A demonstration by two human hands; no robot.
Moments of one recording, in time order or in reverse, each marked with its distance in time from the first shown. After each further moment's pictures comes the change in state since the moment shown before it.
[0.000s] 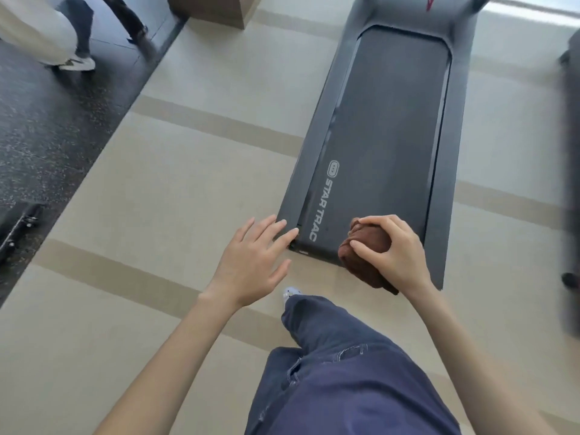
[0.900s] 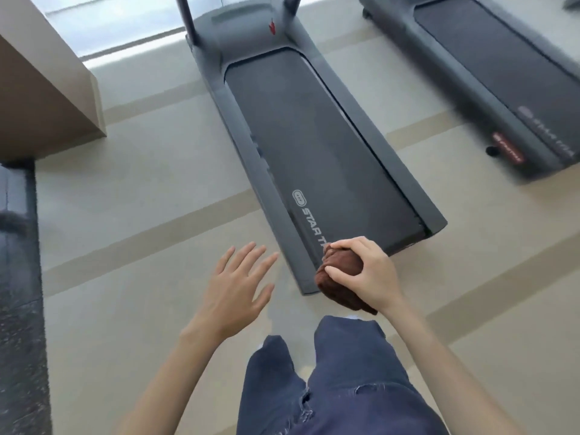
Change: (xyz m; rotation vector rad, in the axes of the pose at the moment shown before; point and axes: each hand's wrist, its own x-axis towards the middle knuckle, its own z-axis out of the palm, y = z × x) left_hand 0.179 -0.305 -0.065 0.004 -0.193 0.577; right_hand 0.140 -0.182 0.175 0.098 0.396 0.460
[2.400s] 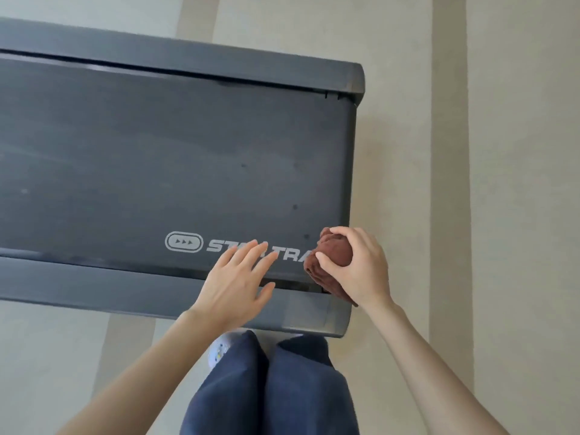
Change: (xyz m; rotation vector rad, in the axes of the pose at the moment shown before) left_hand 0.448 -0.094 0.379 0.213 -0.413 1.084; right_hand 0.192 0.348 0.270 -0.003 0.812 0.848
